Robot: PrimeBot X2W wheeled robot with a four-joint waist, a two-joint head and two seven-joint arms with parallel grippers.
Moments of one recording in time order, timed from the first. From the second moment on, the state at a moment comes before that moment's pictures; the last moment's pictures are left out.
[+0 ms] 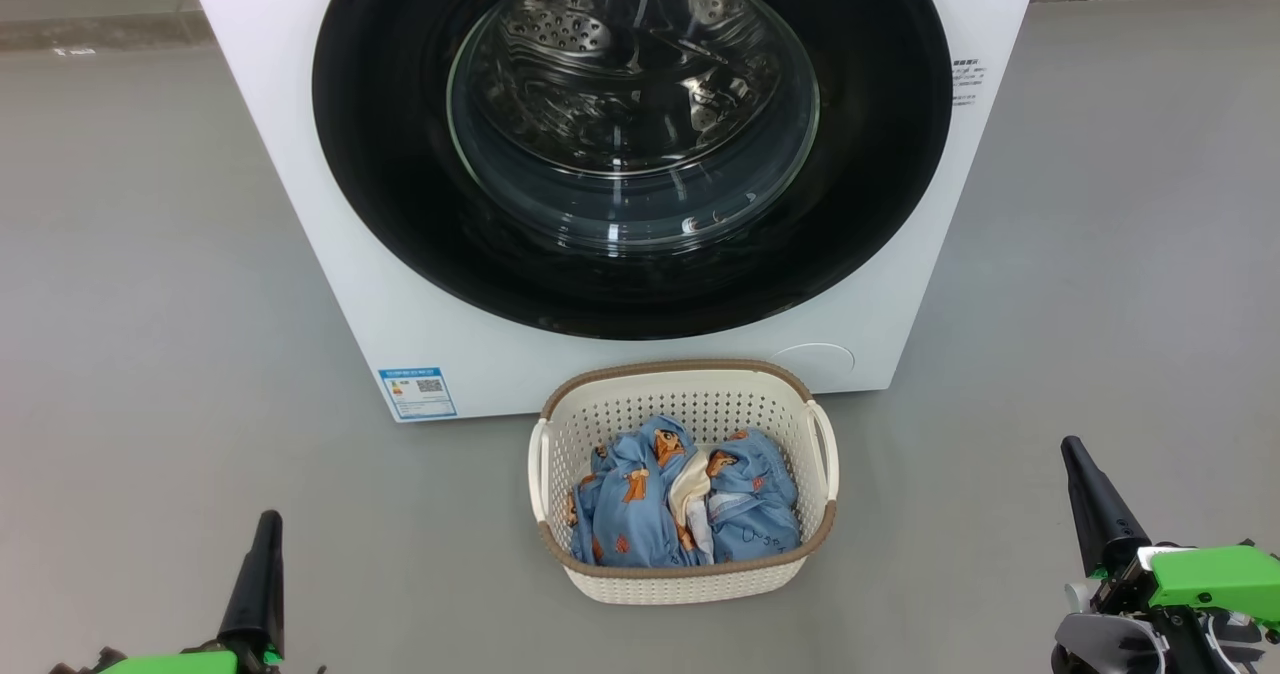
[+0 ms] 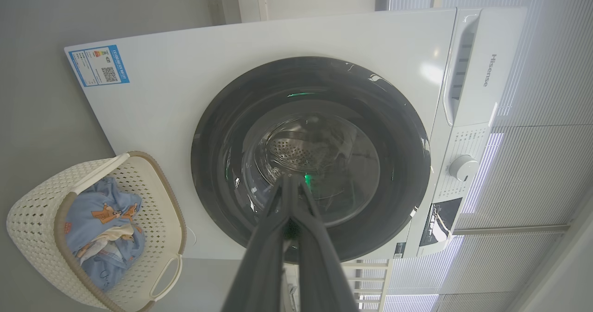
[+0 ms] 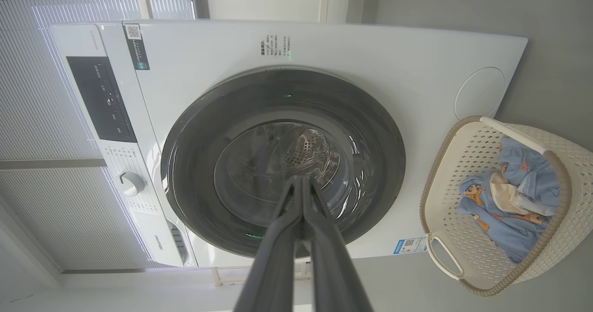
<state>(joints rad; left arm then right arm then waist) -0.07 0.04 0.08 0.26 -1.62 -0.13 0.11 -0.06 -0.04 -0.13 0.27 1.62 0.13 0.11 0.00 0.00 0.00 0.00</state>
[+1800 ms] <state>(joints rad) -0.02 0.05 0.02 0.26 -1.40 -0.13 0.02 -0.02 -0.05 -0.07 0.31 1.40 0.12 0.02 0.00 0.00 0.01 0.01</state>
